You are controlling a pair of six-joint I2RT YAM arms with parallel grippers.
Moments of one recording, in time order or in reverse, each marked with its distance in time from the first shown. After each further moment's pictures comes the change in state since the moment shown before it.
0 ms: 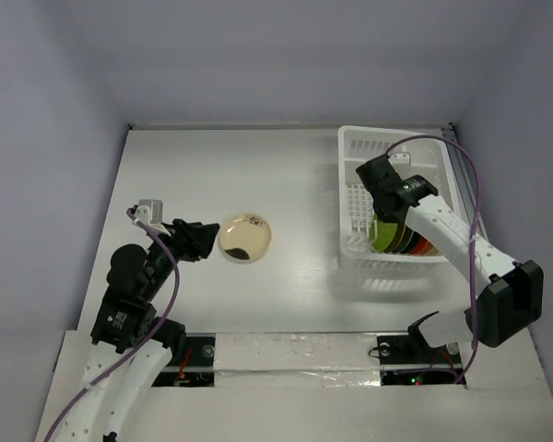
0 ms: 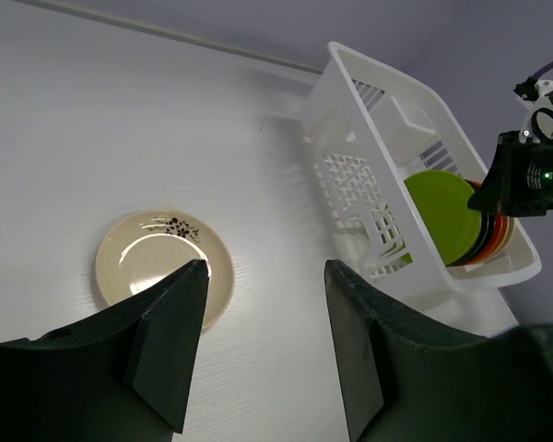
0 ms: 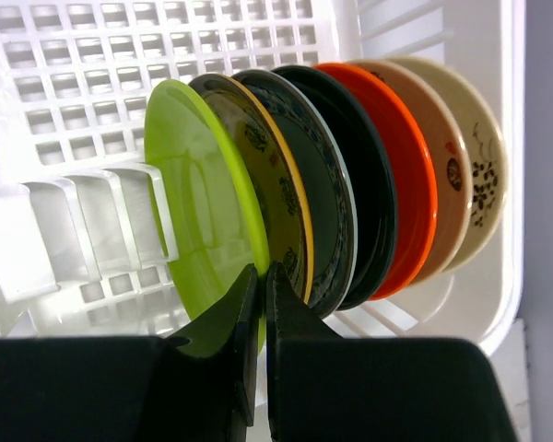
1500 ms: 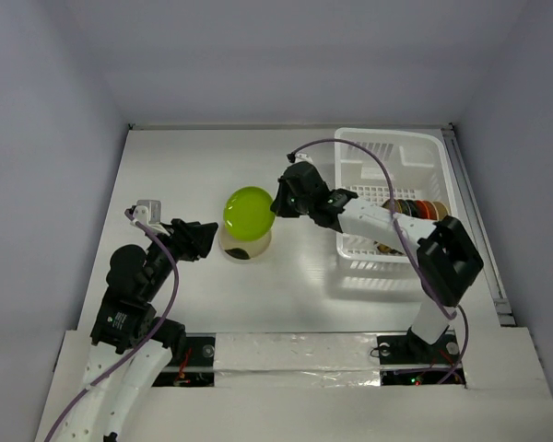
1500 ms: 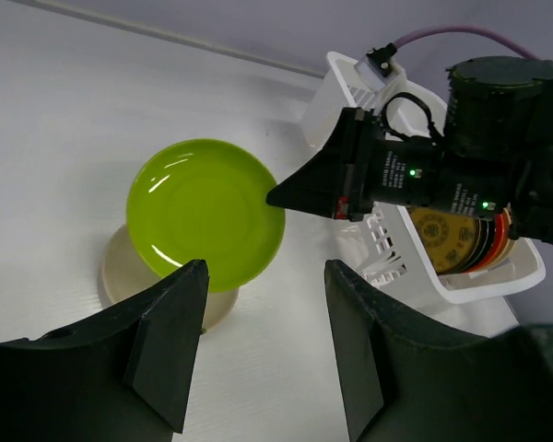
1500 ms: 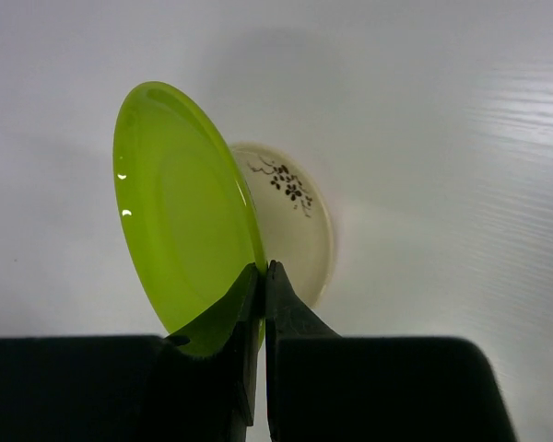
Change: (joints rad) left arm 0.000 -0.005 0.000 -0.001 -0.019 -0.001; right arm 0.307 0.349 0.073 0.799 -0.555 0.204
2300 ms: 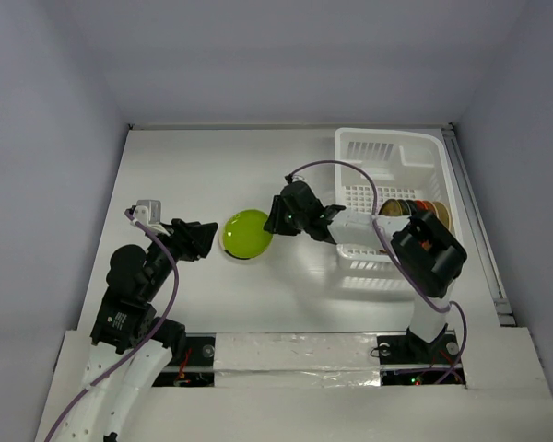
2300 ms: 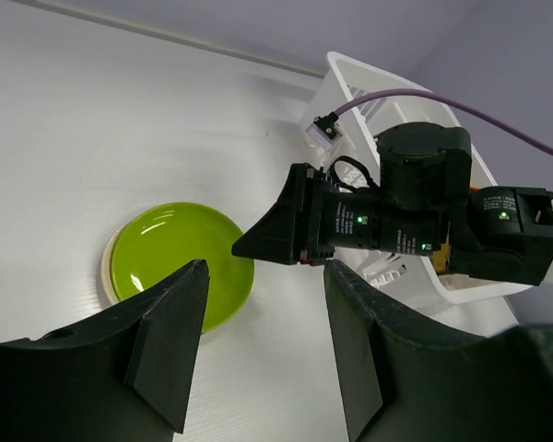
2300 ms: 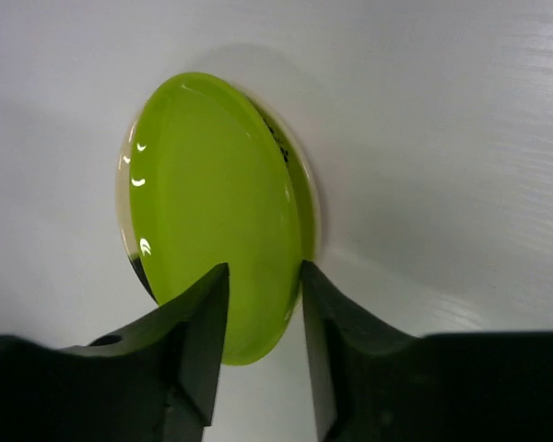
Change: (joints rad) left arm 0.000 0.000 0.000 0.000 0.000 0.000; right arm 0.012 0.119 -0.142 0.193 -0.133 0.122
